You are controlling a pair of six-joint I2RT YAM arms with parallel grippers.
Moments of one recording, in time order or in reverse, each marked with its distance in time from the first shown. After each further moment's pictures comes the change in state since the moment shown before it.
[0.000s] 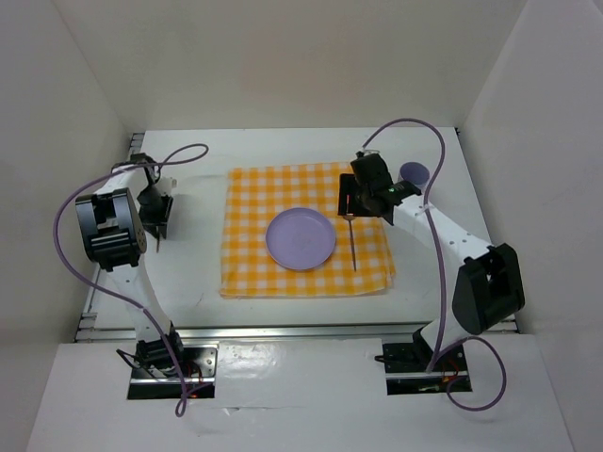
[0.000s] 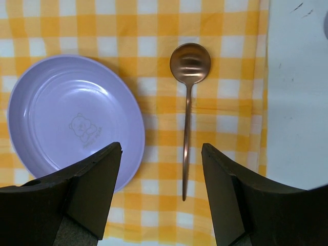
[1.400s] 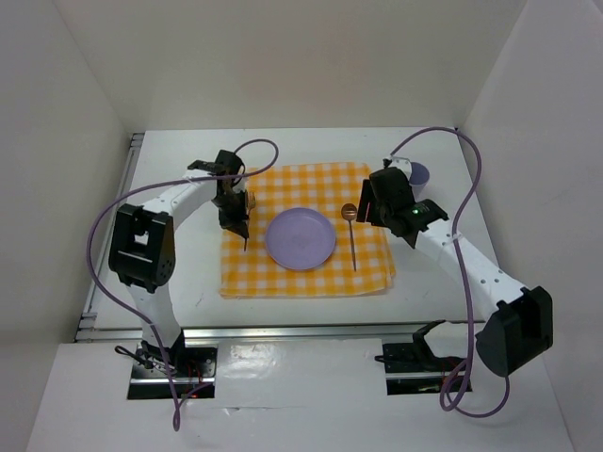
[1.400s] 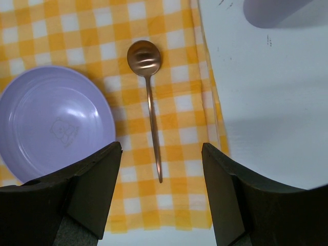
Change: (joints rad) left arm -0.546 -0.205 -0.047 -0.019 0.265 -0.639; right arm 0.000 -0.261 -0.130 -0.055 0.171 0.071
